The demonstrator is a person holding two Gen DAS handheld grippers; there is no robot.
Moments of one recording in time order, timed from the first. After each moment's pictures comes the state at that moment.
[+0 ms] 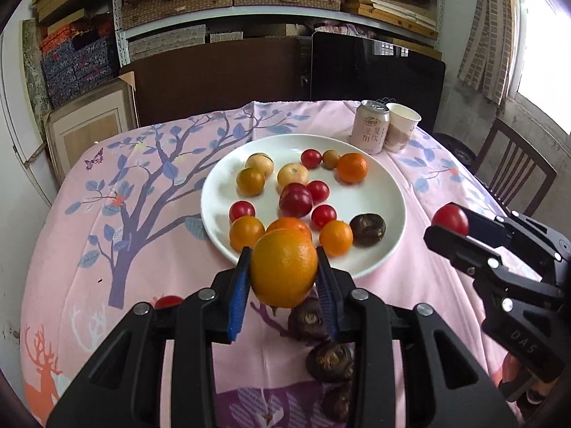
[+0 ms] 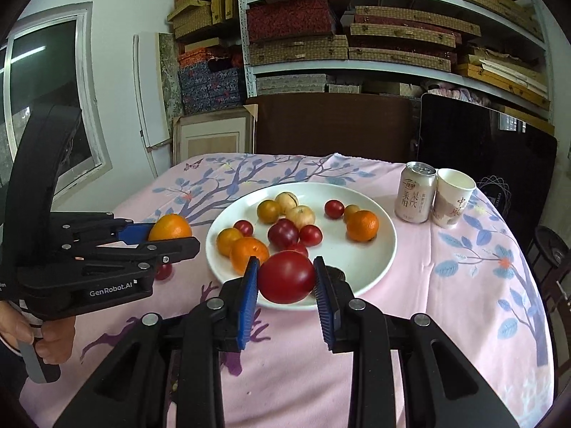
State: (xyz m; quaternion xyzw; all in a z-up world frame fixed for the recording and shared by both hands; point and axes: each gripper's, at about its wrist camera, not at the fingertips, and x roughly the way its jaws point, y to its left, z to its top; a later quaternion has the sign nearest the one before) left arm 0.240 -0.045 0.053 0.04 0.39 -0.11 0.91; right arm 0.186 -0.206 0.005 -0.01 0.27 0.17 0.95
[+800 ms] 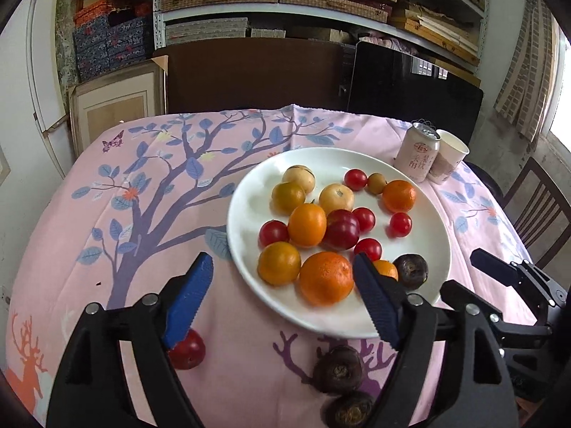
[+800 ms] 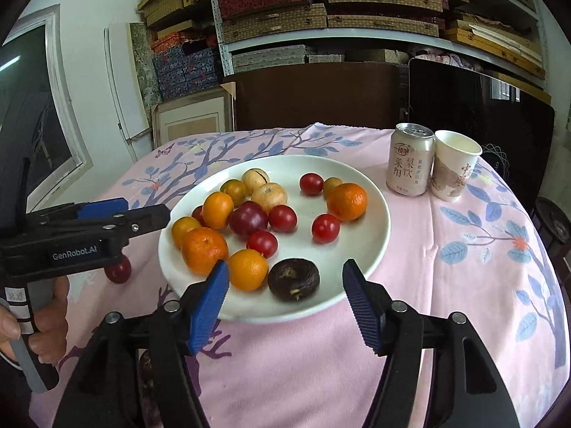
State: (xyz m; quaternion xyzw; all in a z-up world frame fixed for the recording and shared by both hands) left arm 0.272 -0.024 0.040 -0.01 0.38 -0.04 0.93; right arm 0.229 -0.223 -0.025 0.02 0.32 0.15 0.93
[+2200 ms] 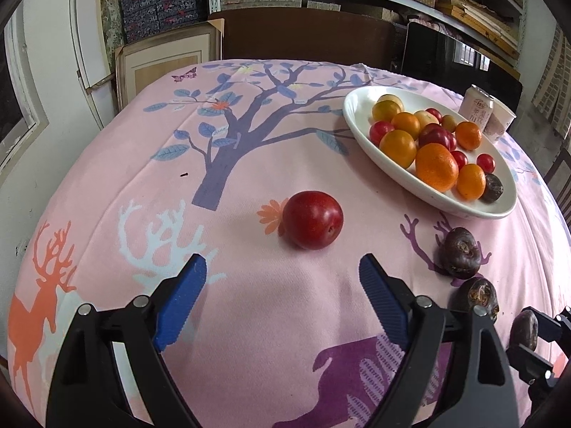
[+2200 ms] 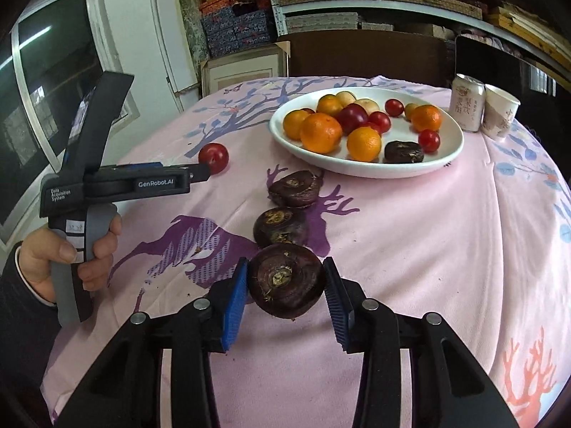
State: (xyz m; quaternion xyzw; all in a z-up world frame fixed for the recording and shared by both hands) left arm 0.208 0.060 -0.024 -0.02 0.42 0.04 0.90; right arm 0.119 -0.168 -0.063 0.00 0.38 0.23 0.89
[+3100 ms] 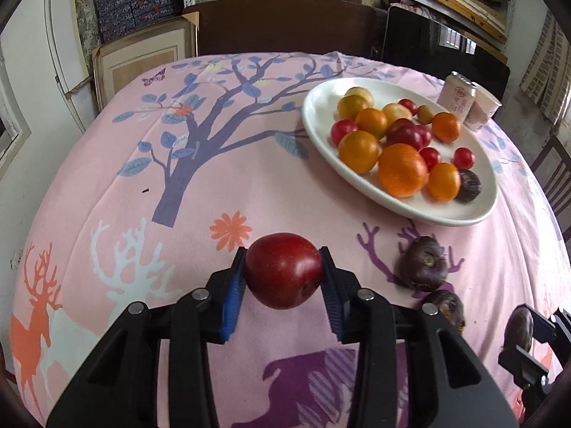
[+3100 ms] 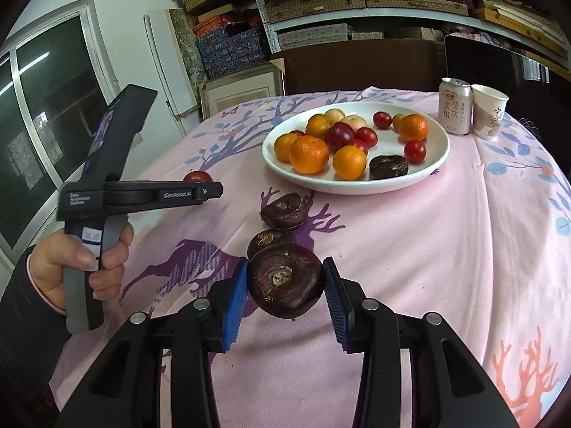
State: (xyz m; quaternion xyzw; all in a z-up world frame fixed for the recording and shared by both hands) left arm 0.219 0.027 -0.003 0.00 0.44 -0.01 0.90; right arm 0.117 -0.185 -0.047 0.03 0.35 0.23 0.91
